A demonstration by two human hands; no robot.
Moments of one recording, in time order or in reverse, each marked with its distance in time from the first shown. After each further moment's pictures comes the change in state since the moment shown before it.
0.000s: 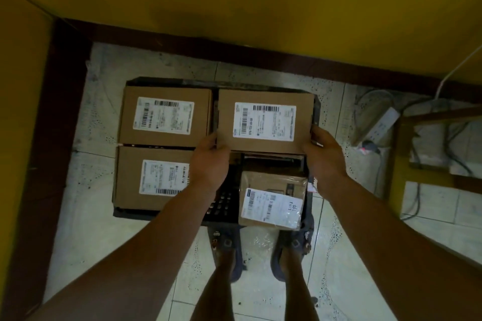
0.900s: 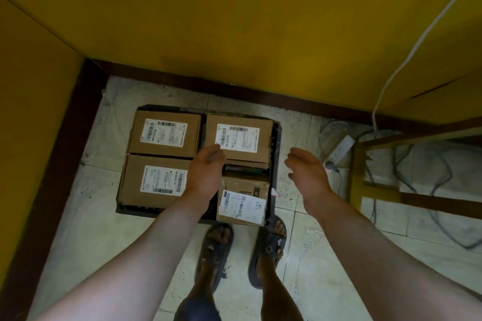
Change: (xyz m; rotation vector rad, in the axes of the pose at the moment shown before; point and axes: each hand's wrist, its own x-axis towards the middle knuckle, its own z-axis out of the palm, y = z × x) left_hand -0.117 0.069 -0.005 -0.198 -0.084 -0.019; right_hand -0.103 -0.074 -0.086 0.006 -0.146 0.047
